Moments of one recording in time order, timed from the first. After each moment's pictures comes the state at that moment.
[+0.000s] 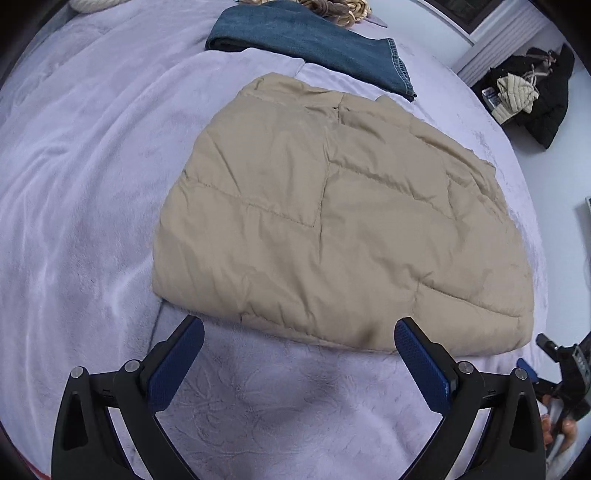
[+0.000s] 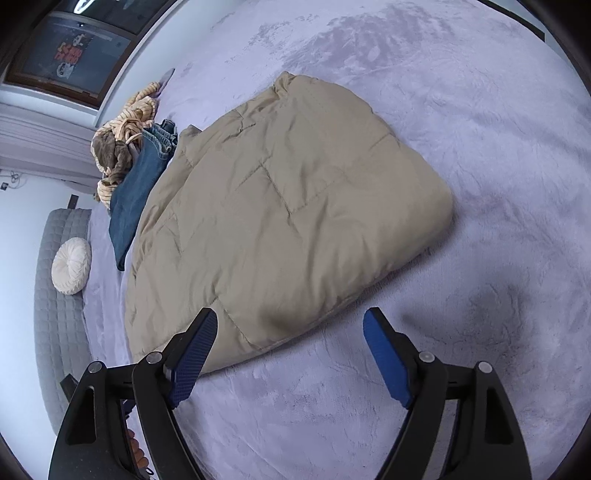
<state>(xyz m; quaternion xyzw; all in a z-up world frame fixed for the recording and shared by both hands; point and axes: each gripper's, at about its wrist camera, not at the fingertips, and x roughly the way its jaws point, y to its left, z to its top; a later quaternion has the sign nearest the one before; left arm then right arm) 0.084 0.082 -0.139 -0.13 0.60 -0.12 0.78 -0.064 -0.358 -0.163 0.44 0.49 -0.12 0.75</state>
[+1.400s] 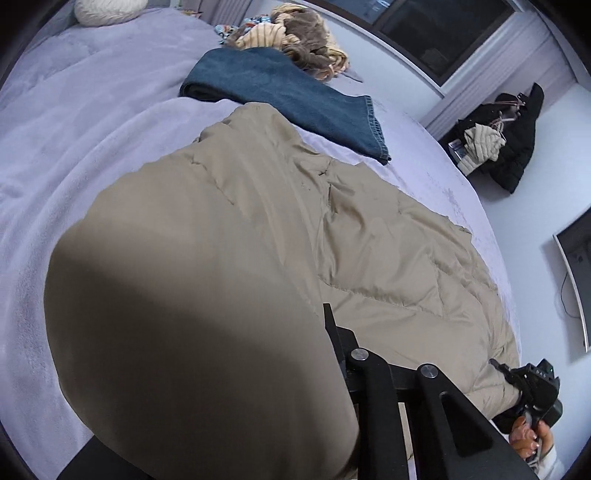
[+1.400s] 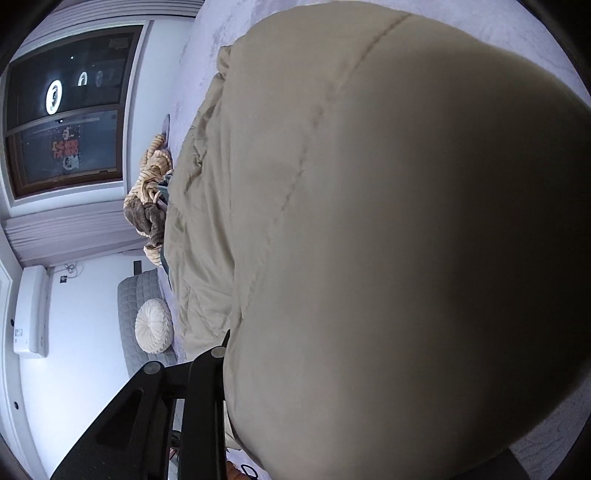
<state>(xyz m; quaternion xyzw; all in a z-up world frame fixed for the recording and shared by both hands) 0.132 0.074 -0.152 -0.17 0.49 -0.17 0.84 -0.030 -0.367 -0.234 0.63 0.38 -0.06 0.68</state>
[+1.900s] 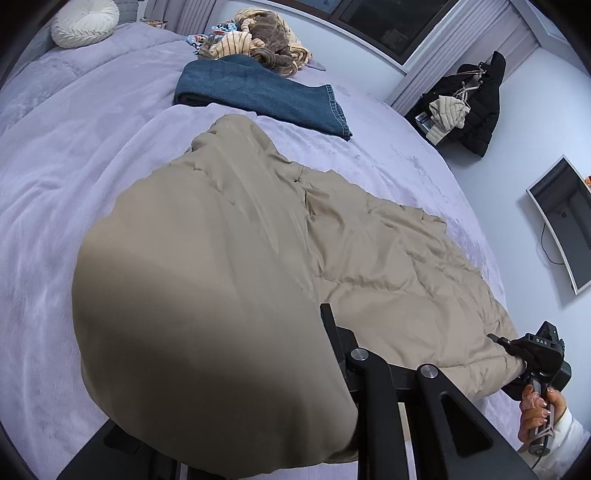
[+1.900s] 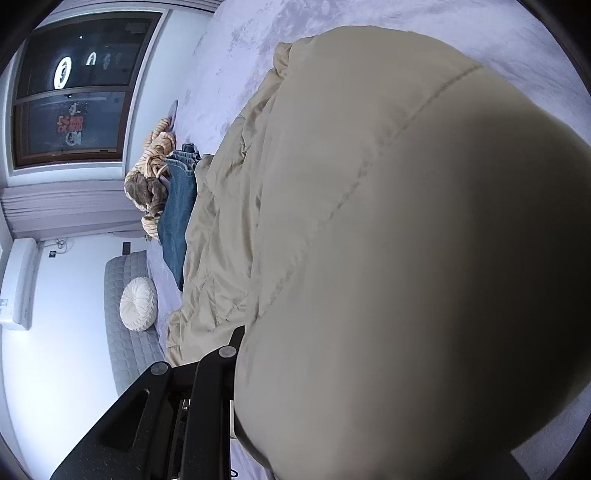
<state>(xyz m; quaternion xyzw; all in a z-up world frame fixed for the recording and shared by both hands) 0.027 0.126 -0.112 -0.14 0.50 -0.22 0.83 -0.118 -0.318 -0.183 0.60 0.41 -0.07 0.69</state>
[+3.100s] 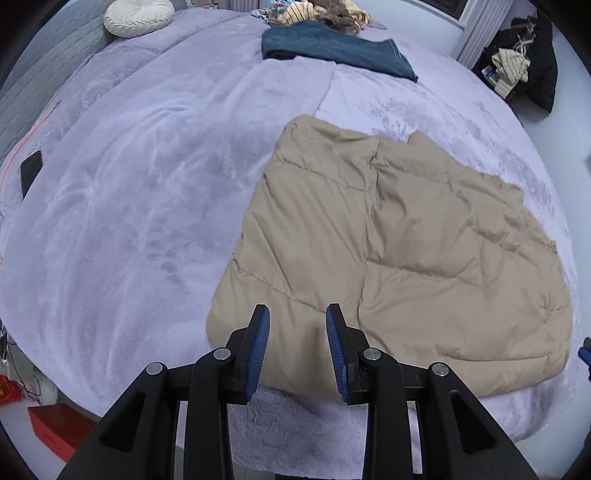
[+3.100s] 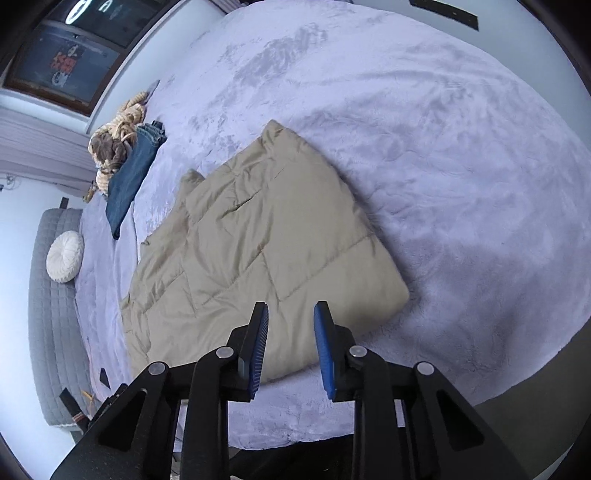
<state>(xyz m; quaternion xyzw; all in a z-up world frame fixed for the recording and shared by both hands) -0.099 0.167 -0.104 -0.01 0.58 -0.08 0.81 -0.235 -0.295 -0.087 0.41 0.50 -0.15 0.75</state>
